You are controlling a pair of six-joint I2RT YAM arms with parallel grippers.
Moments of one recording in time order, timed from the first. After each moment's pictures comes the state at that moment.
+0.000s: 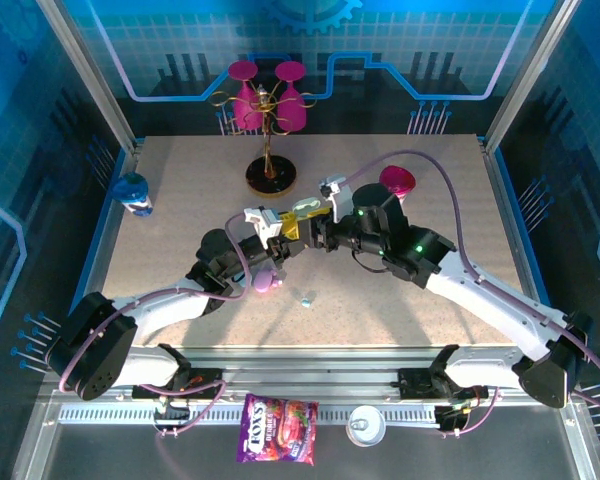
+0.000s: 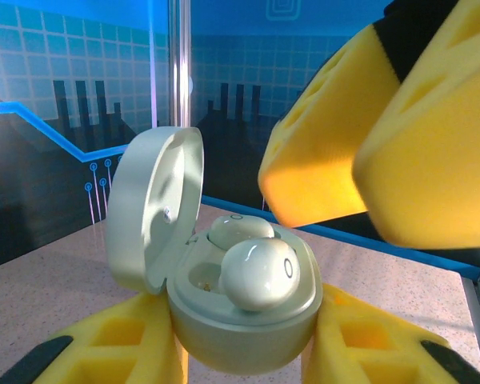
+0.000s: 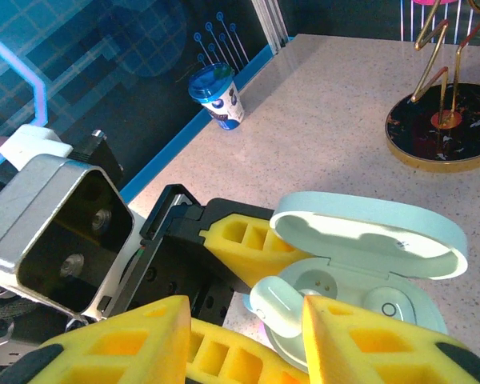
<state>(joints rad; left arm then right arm) -0.57 1.31 0.51 0.94 0.44 -0.11 0.80 1.22 1.17 -0.35 -0.13 0.38</state>
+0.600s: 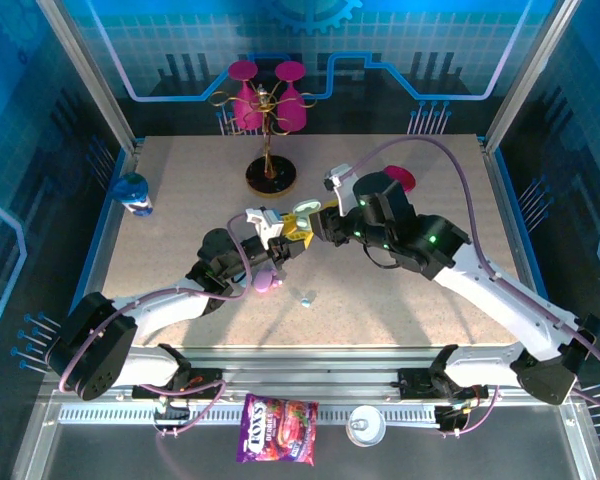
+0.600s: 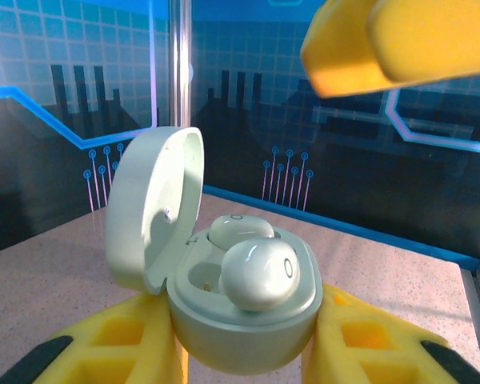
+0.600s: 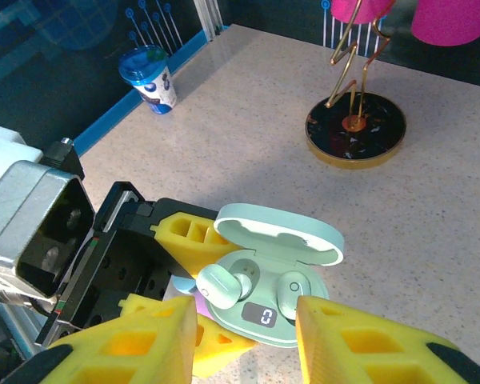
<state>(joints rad) -0.57 1.31 0.52 0.90 0.44 -0.11 0.83 1.25 1.38 -0.67 0.06 0.25</state>
